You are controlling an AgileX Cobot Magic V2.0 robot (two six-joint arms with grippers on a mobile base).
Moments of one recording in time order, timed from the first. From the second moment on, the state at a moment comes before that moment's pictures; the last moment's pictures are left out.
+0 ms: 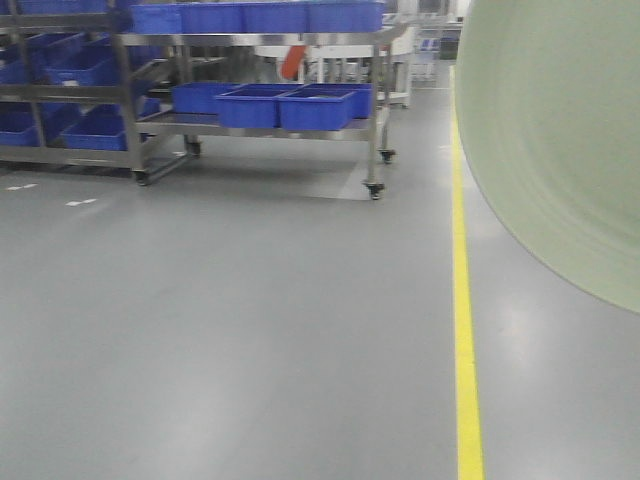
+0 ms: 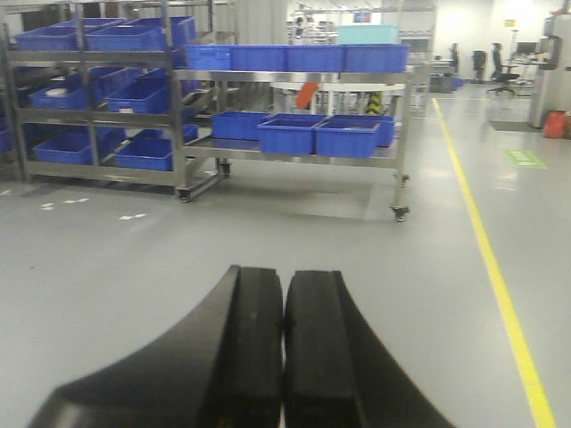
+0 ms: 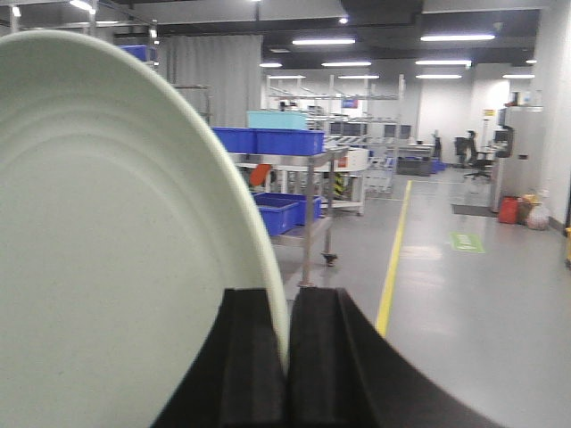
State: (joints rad) left arm -0.01 0.00 0.01 -0.03 0.03 0.03; right arm 0.06 -0.01 0.04 0.06 -0.21 -0.03
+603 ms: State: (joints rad) left arm -0.01 0.00 0.01 -0.03 0.03 0.03; right arm 0.06 -0.01 0.04 0.06 -0.21 -0.03
